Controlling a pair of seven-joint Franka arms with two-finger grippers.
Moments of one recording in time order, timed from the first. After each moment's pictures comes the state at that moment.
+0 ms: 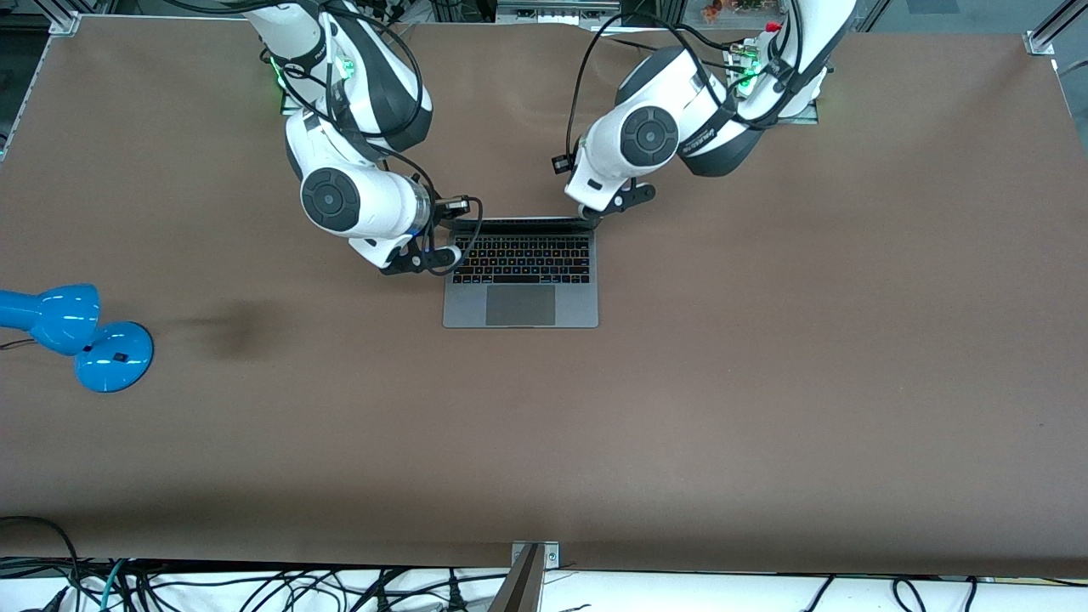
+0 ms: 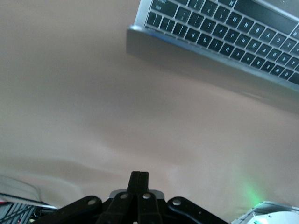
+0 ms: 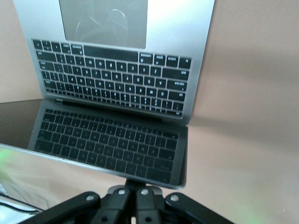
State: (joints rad) left arm -0.04 0.40 -0.79 -1.92 -0.26 2.01 -1.05; right arm 0.30 0.33 0.26 -1.86 0.32 1.91 0.28
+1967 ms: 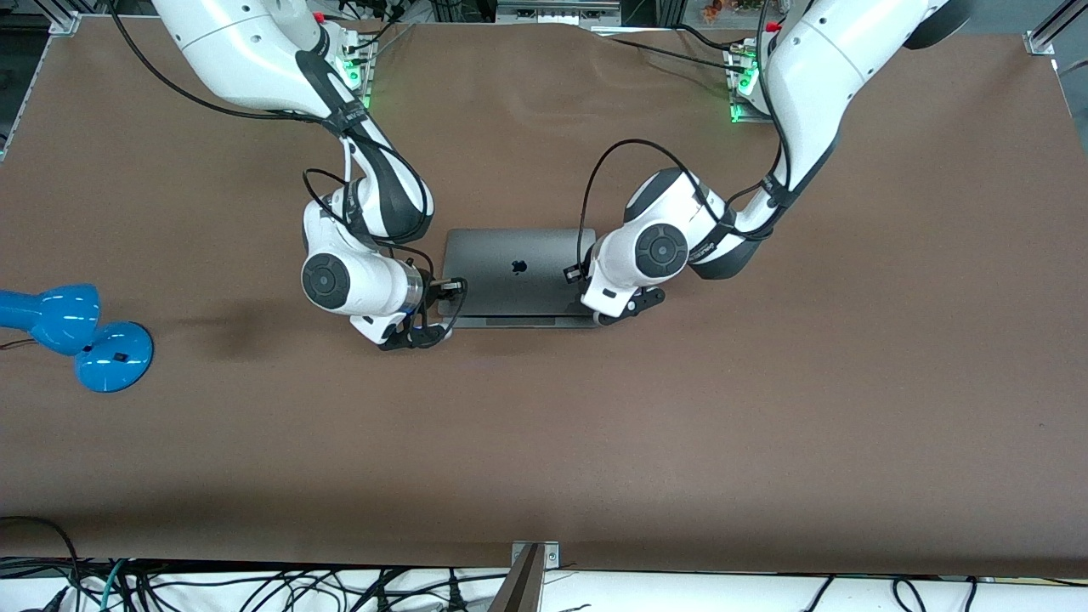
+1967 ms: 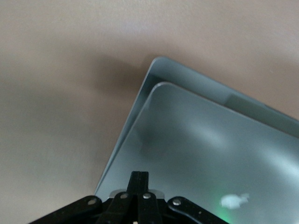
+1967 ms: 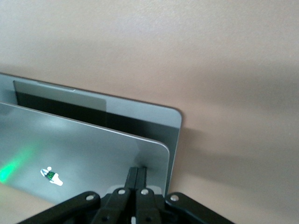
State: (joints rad) left arm -0.18 0.74 -0.53 -1.66 -0.02 2.20 -1.05; right arm 0.31 0.63 0.16 -1.72 0.31 2.19 0.11
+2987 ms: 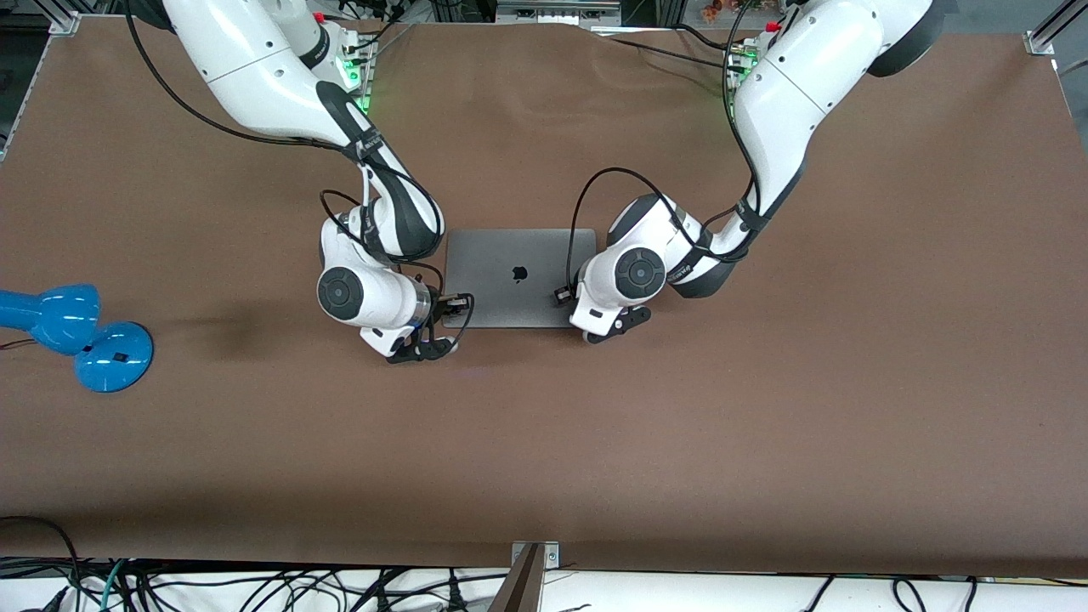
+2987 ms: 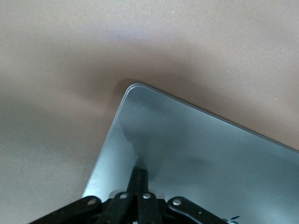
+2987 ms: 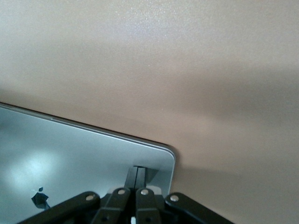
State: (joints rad) left arm -0.26 0.84 -0.46 -1.55 -0.02 2.22 -1.05; right arm 0.34 0.71 0.14 -1.68 0.31 2.27 0.08
